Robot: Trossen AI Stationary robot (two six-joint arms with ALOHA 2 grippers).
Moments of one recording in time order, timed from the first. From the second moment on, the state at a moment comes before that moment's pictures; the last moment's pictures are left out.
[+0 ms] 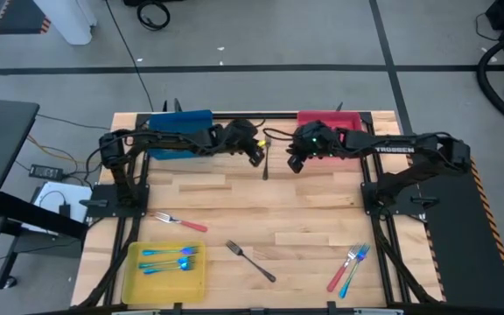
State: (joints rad) left arm 0.31 1.82 1.20 -0.03 -0.13 -0.31; right arm -0.34 1.28 0.80 -0.26 0.13 0.24
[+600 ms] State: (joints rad) left arm 0.32 2.02 1.39 -0.09 -0.15 -0.51; right arm -0.31 1.32 0.80 -0.36 0.19 0.23
